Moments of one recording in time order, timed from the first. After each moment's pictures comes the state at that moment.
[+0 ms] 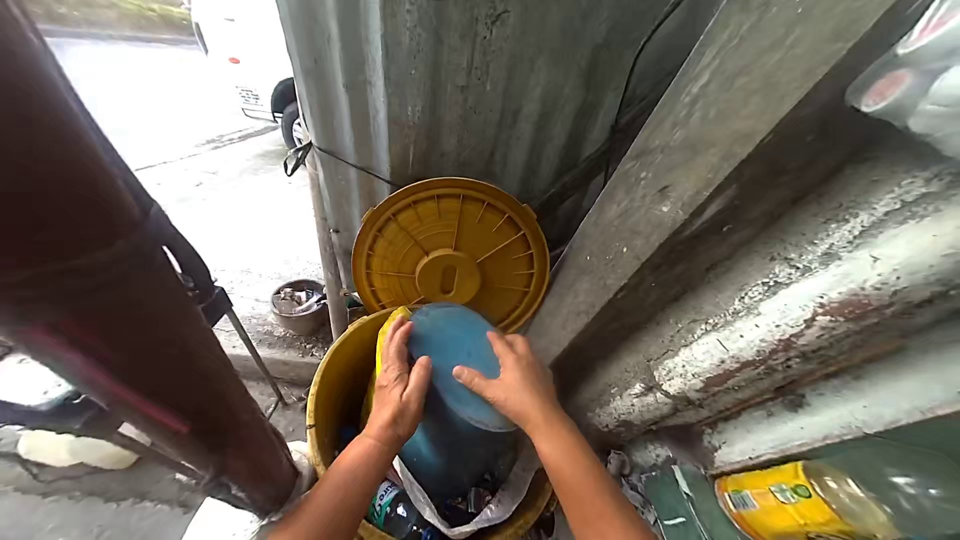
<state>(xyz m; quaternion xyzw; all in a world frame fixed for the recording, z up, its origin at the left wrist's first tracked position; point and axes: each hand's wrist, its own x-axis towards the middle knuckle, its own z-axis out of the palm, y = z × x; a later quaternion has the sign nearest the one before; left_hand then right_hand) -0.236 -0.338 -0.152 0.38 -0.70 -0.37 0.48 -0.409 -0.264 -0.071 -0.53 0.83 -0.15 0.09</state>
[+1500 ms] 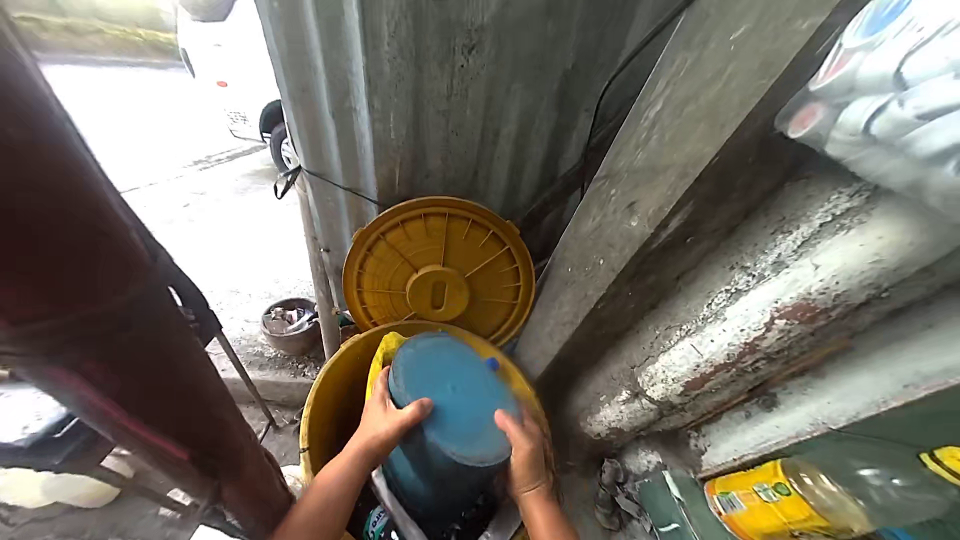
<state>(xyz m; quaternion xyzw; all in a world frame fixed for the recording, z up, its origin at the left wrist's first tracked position) -0.225 -0.350 -0.152 0.41 -0.60 -0.59 0.33 -0.403 -0.225 -0.151 -0.29 0.62 -0.69 0.24</state>
